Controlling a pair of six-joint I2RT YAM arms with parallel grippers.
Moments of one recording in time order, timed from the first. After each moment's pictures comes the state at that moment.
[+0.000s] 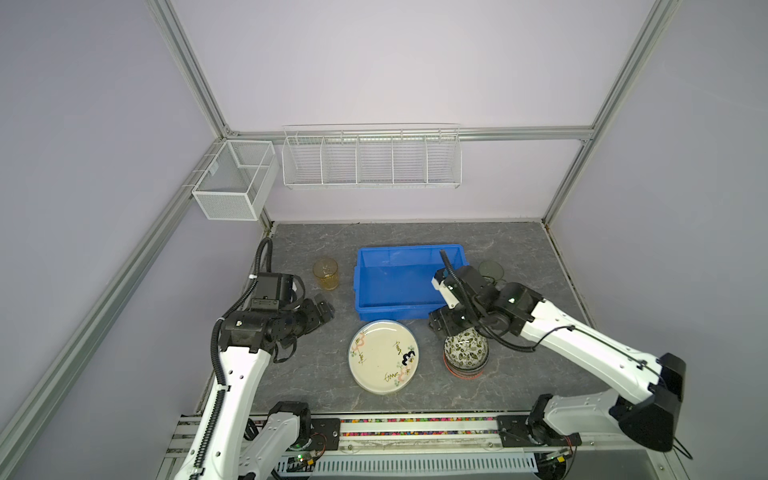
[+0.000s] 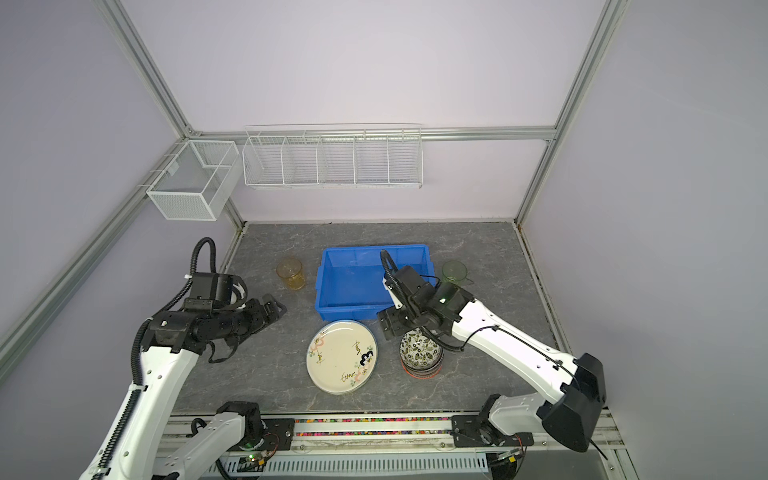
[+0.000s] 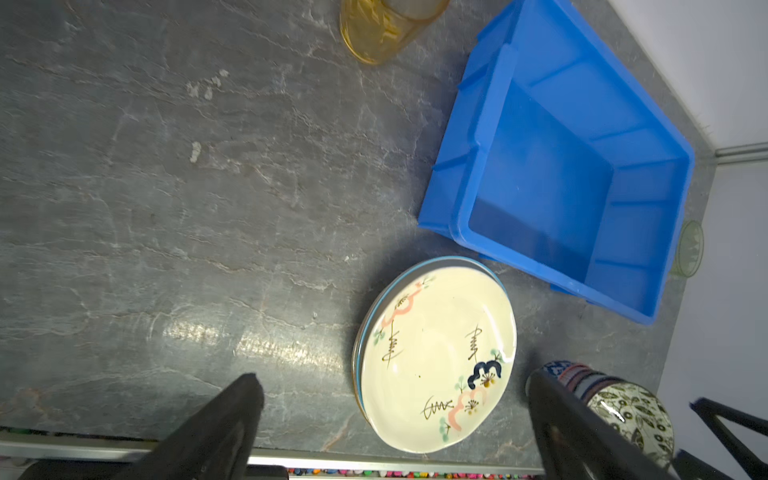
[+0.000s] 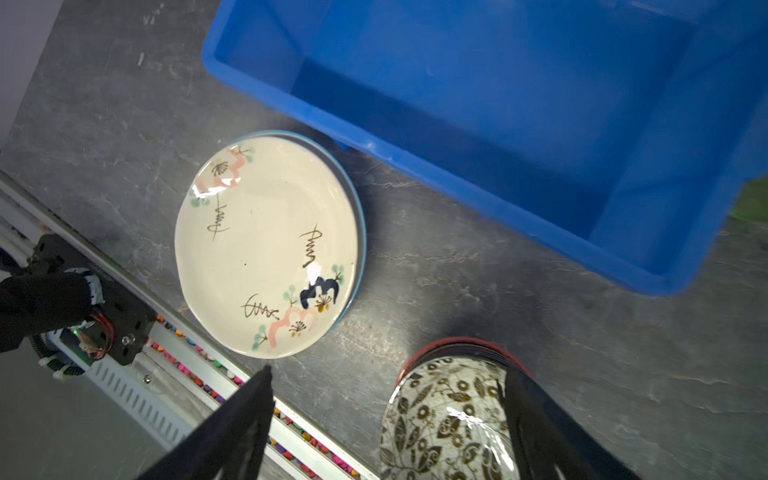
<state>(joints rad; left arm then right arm) -0.16 0.92 1.06 -1.16 0.21 -0.61 0.90 1.36 1.25 -0.93 0.01 0.40</state>
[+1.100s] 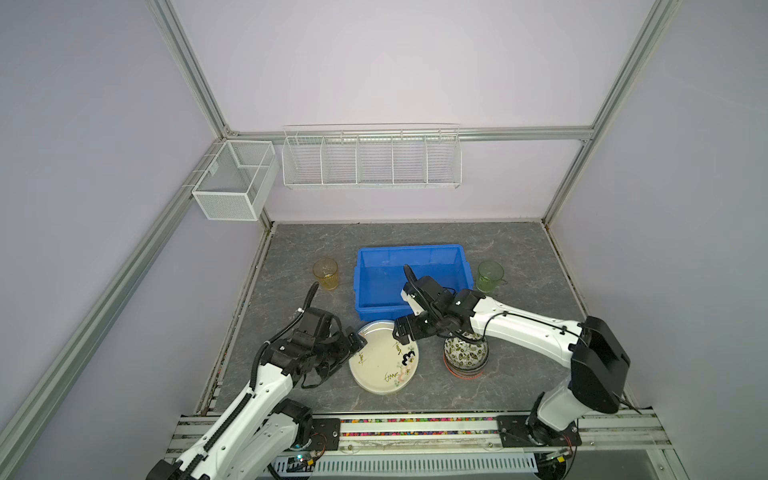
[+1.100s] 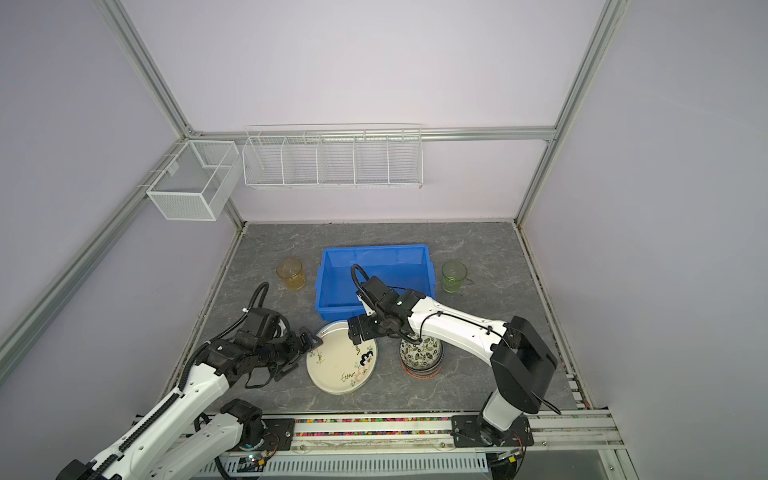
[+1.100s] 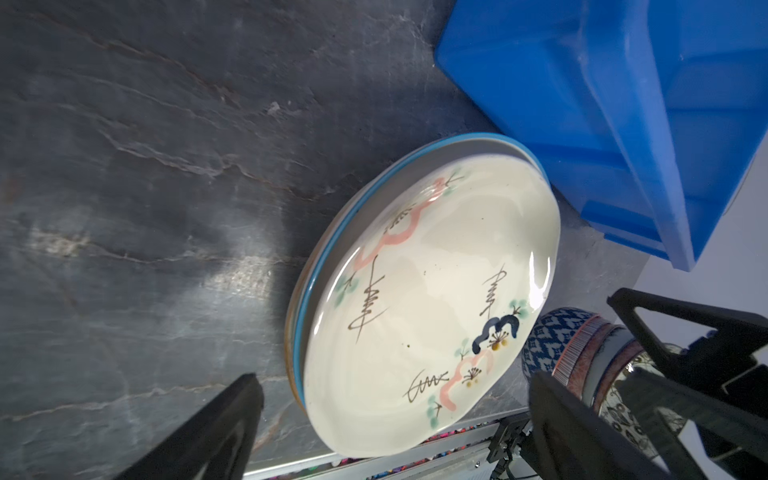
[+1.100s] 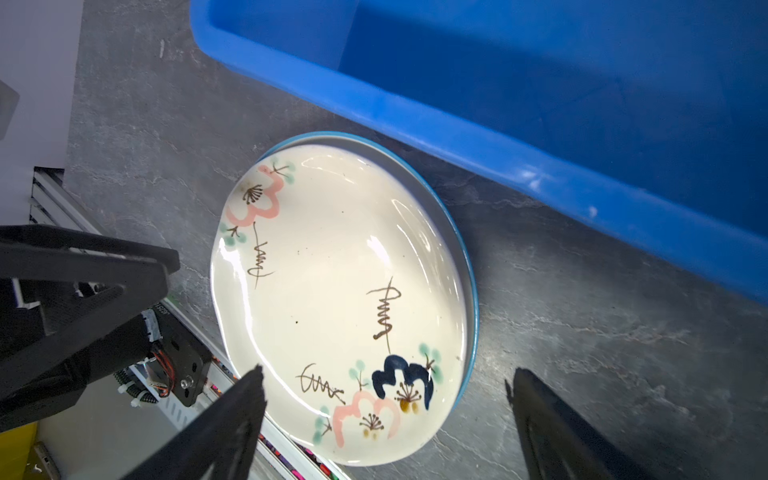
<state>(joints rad) -0.44 0.82 0.55 -0.76 0.32 -1.01 0.93 1.63 1.20 -0.64 -0.16 0.57</state>
